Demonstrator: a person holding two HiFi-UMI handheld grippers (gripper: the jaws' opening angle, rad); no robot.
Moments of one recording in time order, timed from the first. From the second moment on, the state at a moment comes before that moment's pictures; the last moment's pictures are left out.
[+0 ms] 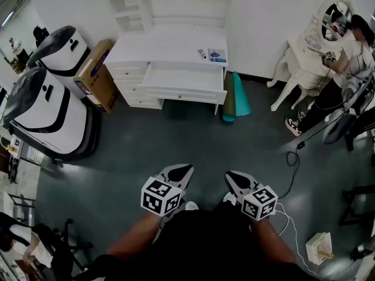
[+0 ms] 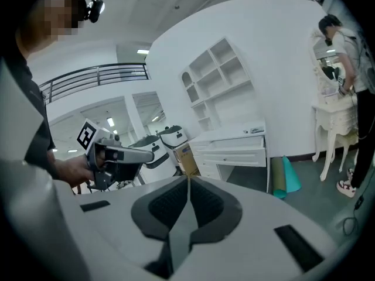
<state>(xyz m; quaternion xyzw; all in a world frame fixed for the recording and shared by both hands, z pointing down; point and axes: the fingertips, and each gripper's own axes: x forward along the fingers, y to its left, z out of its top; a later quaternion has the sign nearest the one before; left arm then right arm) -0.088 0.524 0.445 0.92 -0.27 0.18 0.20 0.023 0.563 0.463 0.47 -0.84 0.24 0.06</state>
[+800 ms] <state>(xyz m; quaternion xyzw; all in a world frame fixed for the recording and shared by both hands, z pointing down) -0.109 0.498 0.453 0.91 -0.31 0.18 0.22 0.019 0.517 0.466 0.47 -0.85 0.23 0.08</state>
